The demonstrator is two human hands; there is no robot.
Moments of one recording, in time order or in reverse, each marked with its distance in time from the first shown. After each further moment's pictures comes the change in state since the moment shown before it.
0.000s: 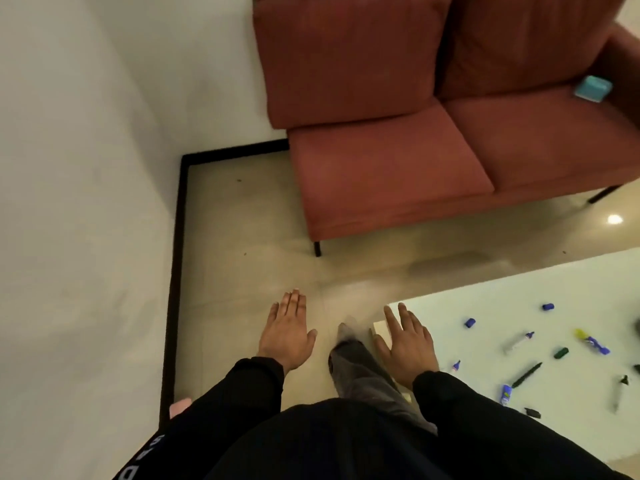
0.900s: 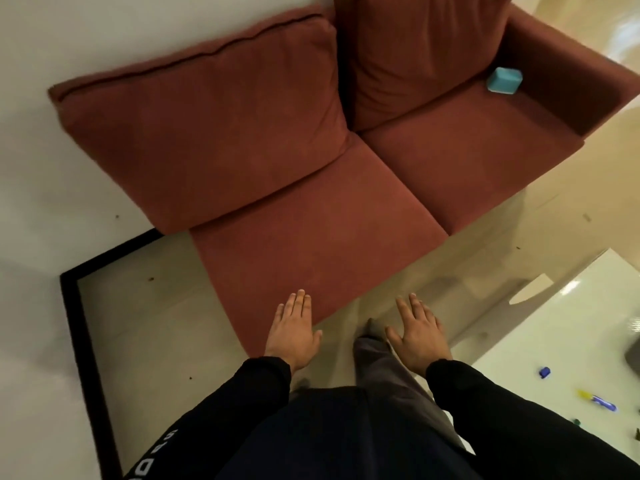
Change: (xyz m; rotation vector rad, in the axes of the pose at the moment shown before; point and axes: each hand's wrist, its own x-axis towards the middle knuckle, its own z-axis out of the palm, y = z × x) left_hand 0.475 0.097 -0.154 0.119 -0.131 0.336; right_hand 0.367 0.079 -0.207 0.115 0.092 0.340
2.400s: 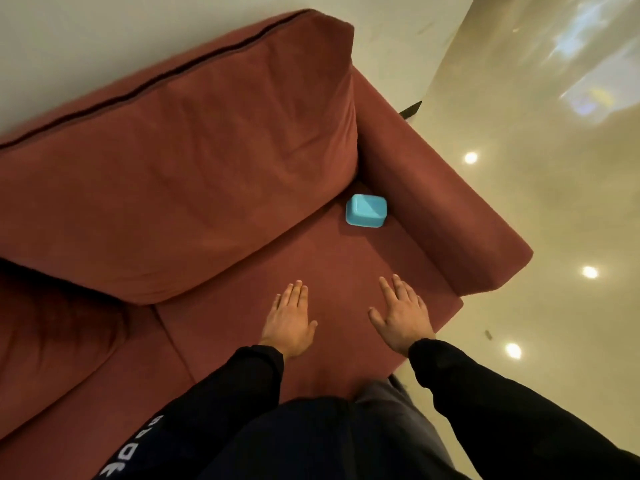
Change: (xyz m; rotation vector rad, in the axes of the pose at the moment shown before) left_hand 0.810 0.548 -0.256 -0.065 -0.072 0.088; right_hand 0.721 0.476 -0.493 -0.041 -0.002 0.061
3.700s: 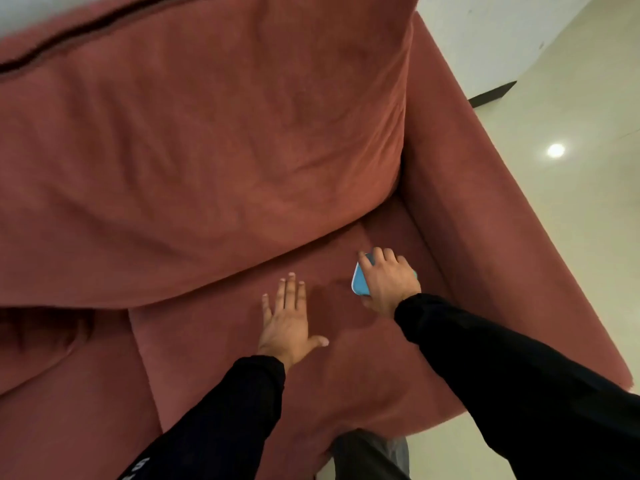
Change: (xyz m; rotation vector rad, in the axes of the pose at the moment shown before) left_hand 0.185 0.001 0.031 -0.045 -0.084 -0.323; right_hand 0.291 -0.020 -0.016 -0.518 -0.147 -0.533
